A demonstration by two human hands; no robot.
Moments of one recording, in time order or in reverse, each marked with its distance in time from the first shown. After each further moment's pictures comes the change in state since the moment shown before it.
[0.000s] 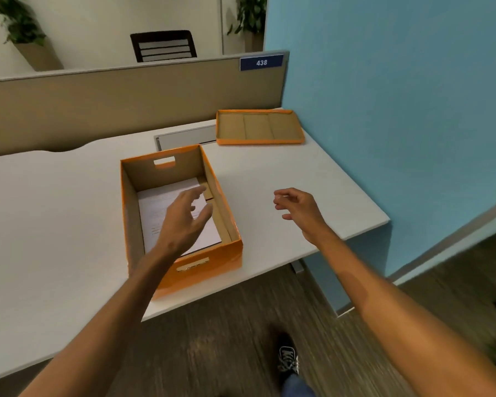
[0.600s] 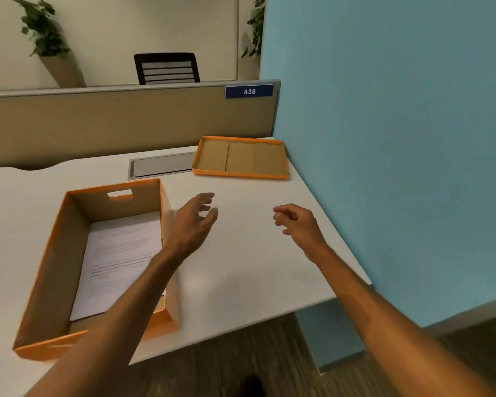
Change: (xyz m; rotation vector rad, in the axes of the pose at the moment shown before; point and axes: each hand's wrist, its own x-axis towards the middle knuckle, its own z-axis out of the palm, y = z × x) left_hand 0.141 0.081 0.130 -0.059 0.055 -0.042; right_hand 0.135 0.009 -0.133 -0.076 -0.041 -0.059
